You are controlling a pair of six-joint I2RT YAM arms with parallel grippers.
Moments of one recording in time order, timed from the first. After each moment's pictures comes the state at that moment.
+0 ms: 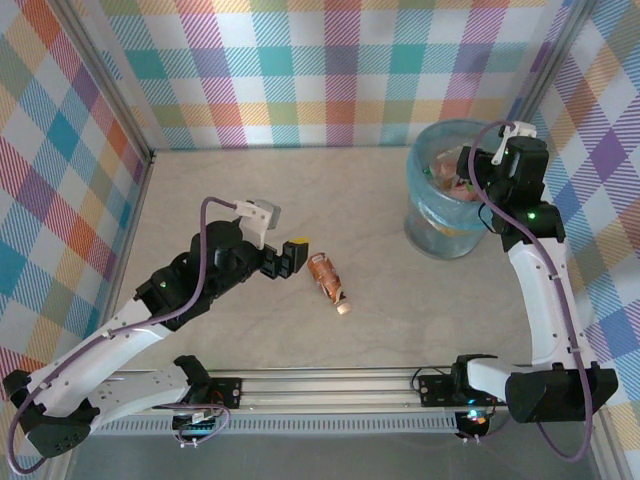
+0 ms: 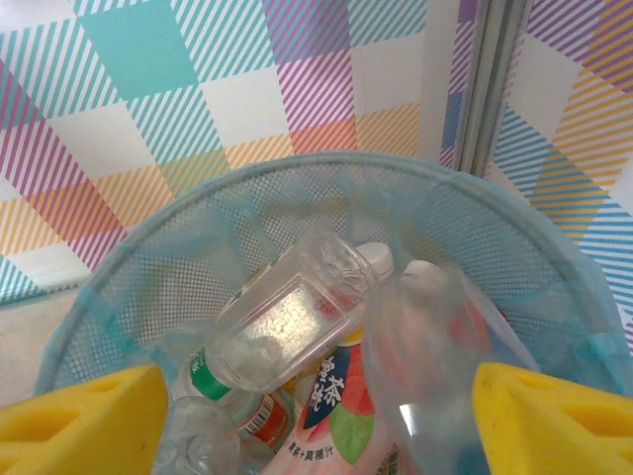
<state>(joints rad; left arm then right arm) -0.84 0.92 1.04 -0.47 -0.19 -0.21 0.03 1.18 1.35 -0.54 0.15 0.18</state>
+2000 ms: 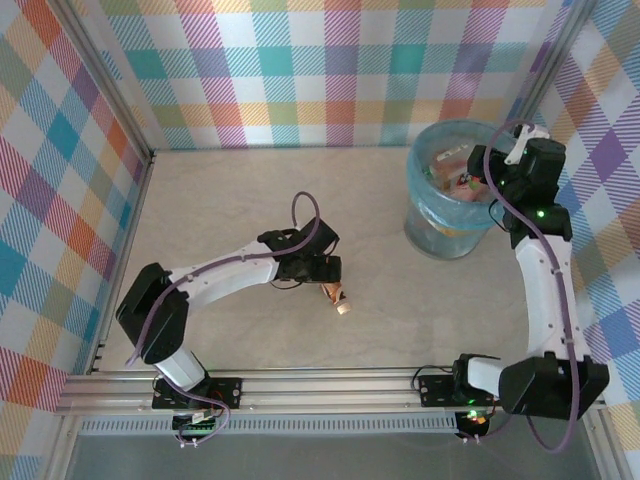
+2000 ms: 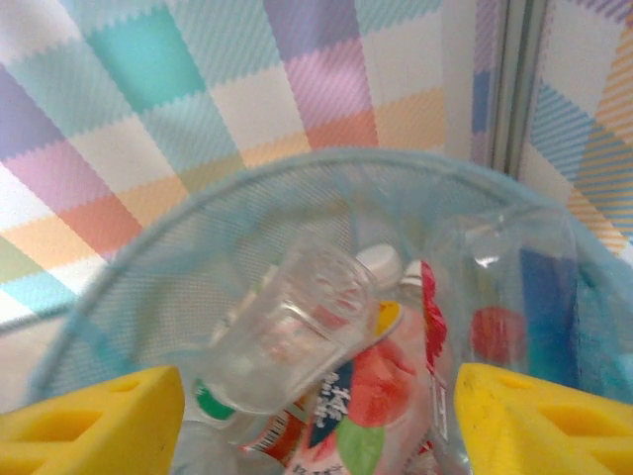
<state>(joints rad) -0.84 1.65 1.20 -0.70 -0.12 -0.75 -0.09 1.18 1.31 -0.46 -0.06 0.23</state>
